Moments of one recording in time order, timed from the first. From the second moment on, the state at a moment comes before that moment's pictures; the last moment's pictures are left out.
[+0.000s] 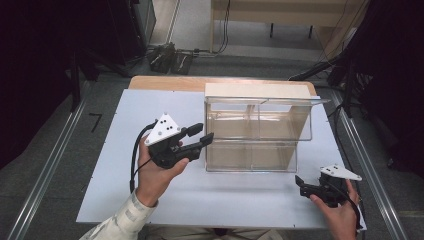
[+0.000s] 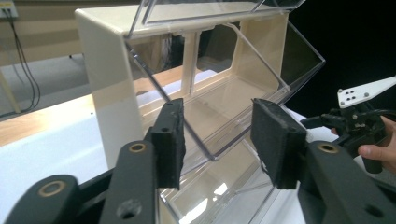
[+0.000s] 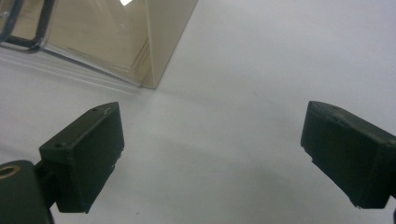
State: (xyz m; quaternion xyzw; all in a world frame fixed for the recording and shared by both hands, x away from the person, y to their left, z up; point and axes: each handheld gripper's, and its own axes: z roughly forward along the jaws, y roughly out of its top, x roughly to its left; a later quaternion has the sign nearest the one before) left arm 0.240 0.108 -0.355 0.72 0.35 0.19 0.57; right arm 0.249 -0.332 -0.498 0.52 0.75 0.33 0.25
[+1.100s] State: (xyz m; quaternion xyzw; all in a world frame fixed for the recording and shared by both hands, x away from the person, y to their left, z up) left arm 0.238 0.140 -0.397 0.72 0.41 0.21 0.52; right arm 0.248 -0.332 -0.498 0.52 0.75 0.32 0.25
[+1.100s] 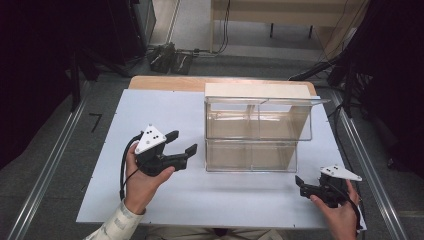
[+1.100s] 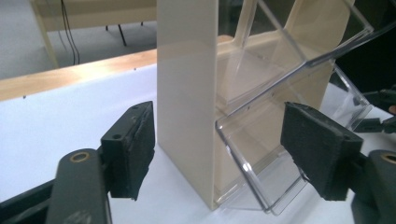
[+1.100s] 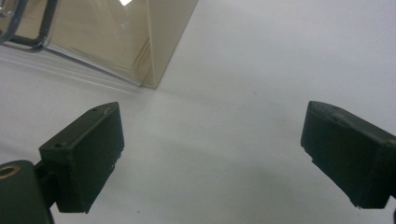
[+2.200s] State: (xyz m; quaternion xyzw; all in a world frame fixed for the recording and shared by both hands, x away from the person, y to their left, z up) left arm 0.234 0.175 -0.441 0.72 0.47 0.21 0.47; right arm 0.248 -0.331 -0.498 0.52 0.75 0.32 0.25
